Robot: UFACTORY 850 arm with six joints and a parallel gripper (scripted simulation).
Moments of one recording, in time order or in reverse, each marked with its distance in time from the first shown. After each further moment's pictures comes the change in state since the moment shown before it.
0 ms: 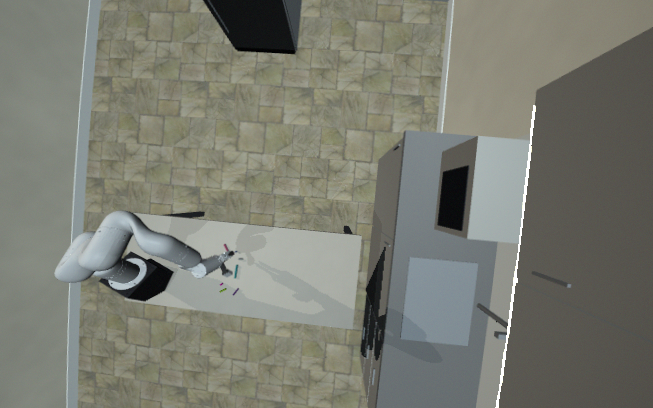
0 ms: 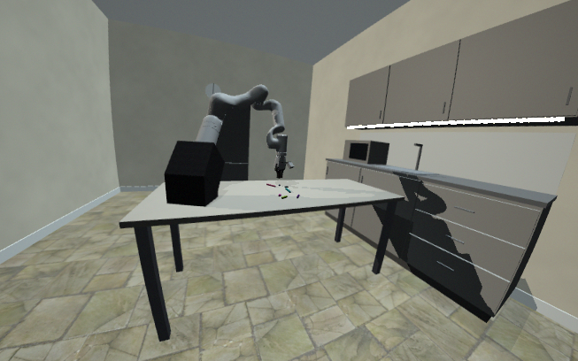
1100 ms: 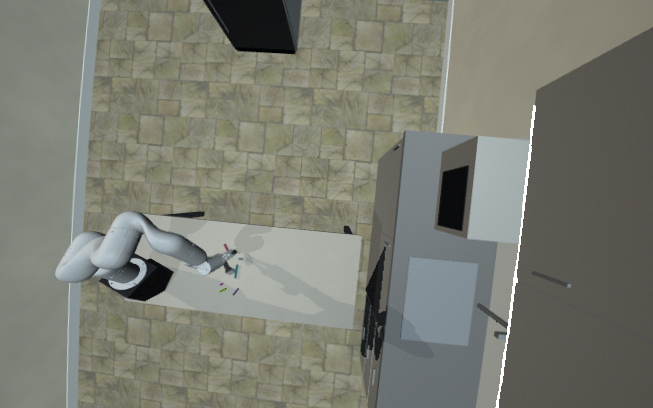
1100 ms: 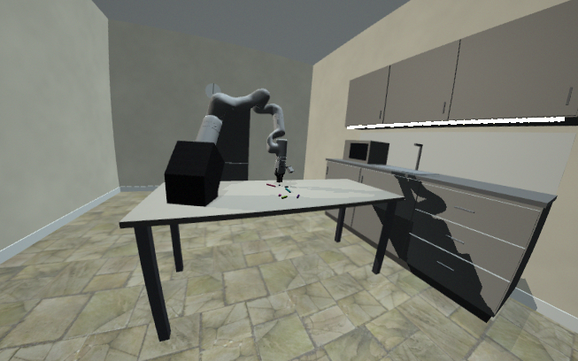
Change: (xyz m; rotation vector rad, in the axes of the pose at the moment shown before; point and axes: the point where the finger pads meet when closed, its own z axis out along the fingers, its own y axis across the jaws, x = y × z) arm 0.000 -0.001 0.035 -0.001 0.000 0.000
